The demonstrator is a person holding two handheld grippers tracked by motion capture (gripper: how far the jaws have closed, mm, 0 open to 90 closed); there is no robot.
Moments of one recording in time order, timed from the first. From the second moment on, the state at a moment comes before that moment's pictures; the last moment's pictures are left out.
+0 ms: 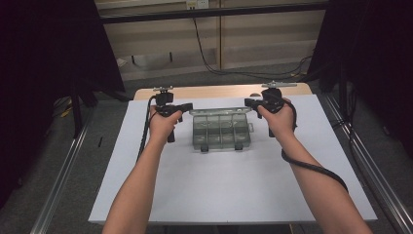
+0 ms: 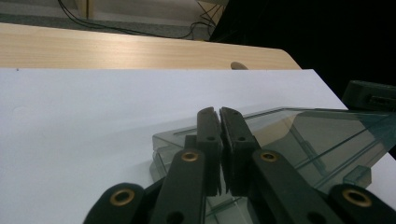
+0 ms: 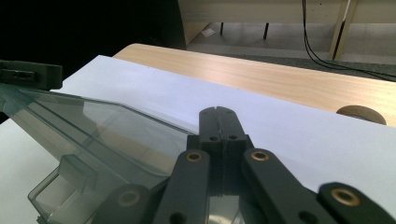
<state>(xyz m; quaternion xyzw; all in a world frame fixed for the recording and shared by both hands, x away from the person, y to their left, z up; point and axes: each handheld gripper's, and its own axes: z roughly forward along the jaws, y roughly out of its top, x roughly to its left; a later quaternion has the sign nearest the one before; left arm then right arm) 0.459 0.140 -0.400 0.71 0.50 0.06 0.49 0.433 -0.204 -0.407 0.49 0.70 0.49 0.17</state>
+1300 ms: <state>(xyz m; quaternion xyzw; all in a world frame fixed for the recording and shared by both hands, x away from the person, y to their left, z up) 0.434 0.144 -0.406 0.71 0.50 0.06 0.49 0.409 -0.199 -0.411 0.46 0.72 0.49 0.17</state>
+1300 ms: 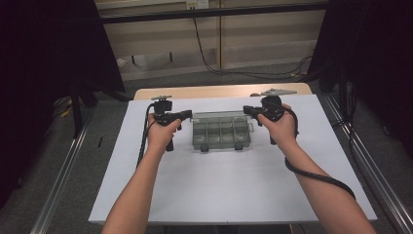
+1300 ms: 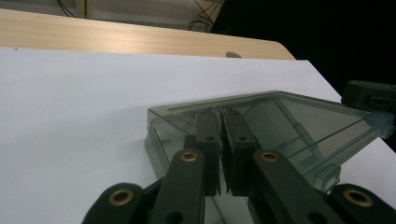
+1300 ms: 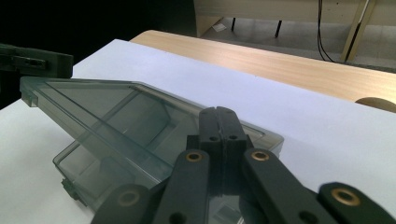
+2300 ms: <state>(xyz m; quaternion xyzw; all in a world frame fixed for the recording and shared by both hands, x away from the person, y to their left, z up) 0.423 0.142 -0.416 0.73 0.48 0.06 0.48 0.395 -0.202 -0.429 0.44 0.73 0.49 0.16</state>
